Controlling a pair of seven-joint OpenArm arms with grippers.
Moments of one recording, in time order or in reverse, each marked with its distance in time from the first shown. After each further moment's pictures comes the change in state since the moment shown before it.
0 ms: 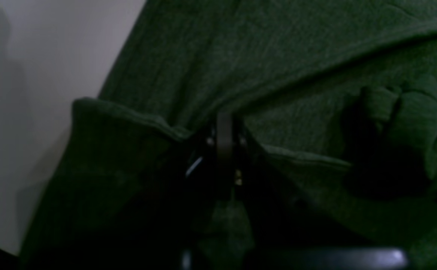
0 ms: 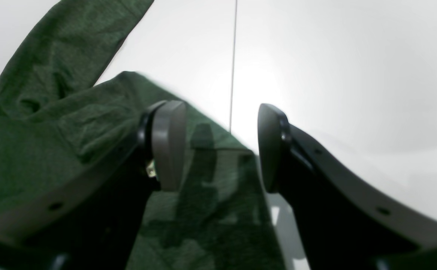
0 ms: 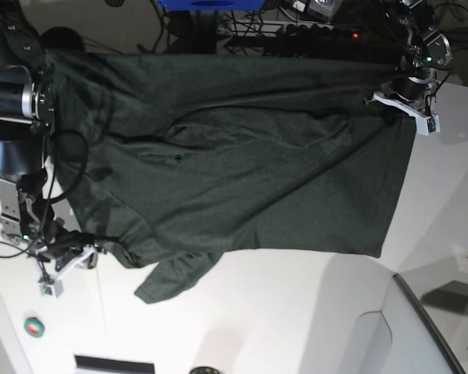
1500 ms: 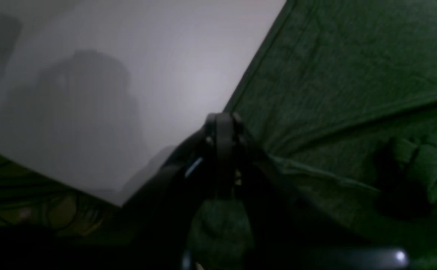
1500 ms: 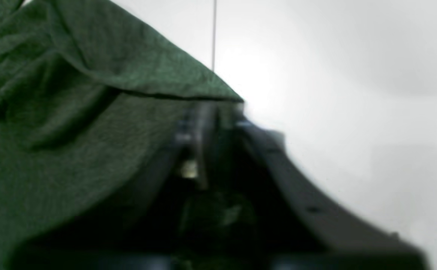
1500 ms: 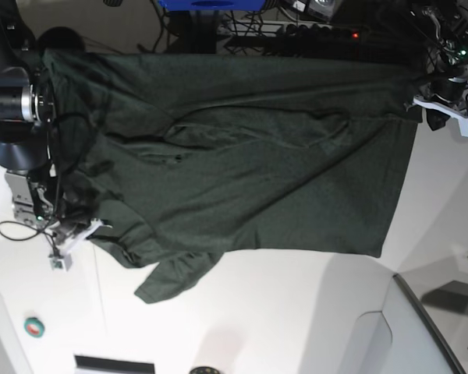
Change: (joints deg) left arm 2.1 0.0 -10.1 14.6 -3.3 0.1 8.5; right arm 1.1 0.4 -5.9 -13.5 -1.4 -2.4 7.7
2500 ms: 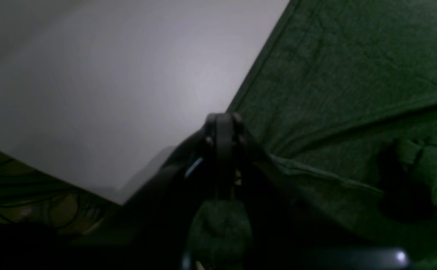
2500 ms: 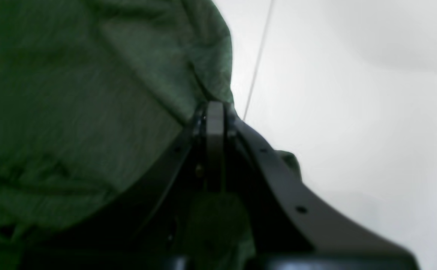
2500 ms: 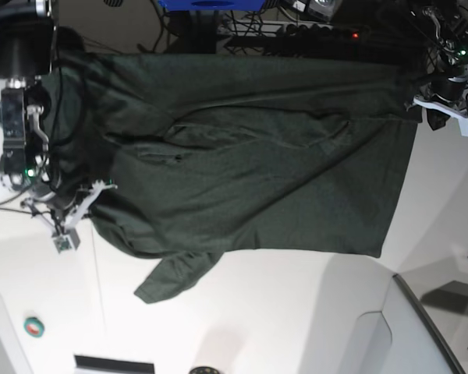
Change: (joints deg) left arm -0.2 0.0 0.3 0.0 0.0 0.0 0.0; right arm -27.3 0.2 0.4 56.7 0.1 -0.2 -25.7
